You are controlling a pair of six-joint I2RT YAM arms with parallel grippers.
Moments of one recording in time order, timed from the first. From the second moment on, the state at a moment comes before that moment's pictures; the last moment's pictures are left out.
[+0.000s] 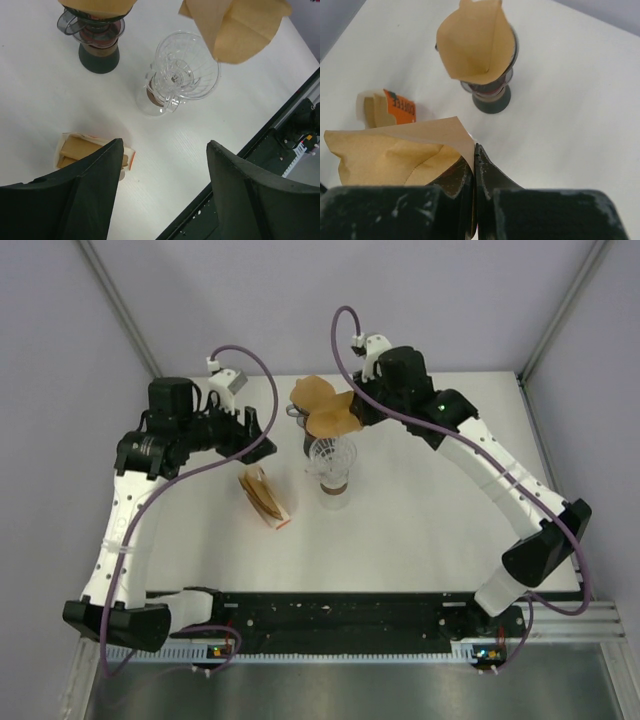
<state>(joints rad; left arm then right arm) -0.13 1.21 1.53 -0.93 0.62 0.04 0.67 1.61 1.78 -0.63 0.06 0.13</state>
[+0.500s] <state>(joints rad) -0.25 1.31 1.42 -0.68 0.61 -0.10 0.67 1.74 1.78 -0.83 -0.12 0.17</state>
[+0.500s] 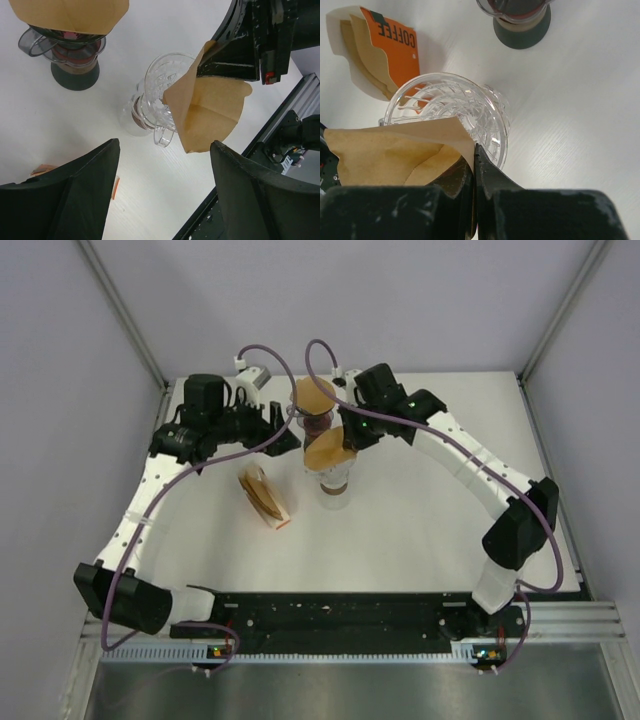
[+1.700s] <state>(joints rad) -0.29 1.39 1.38 -0.57 0.51 -0.28 0.79 1.75 1.97 -0.91 0.06 -0.05</state>
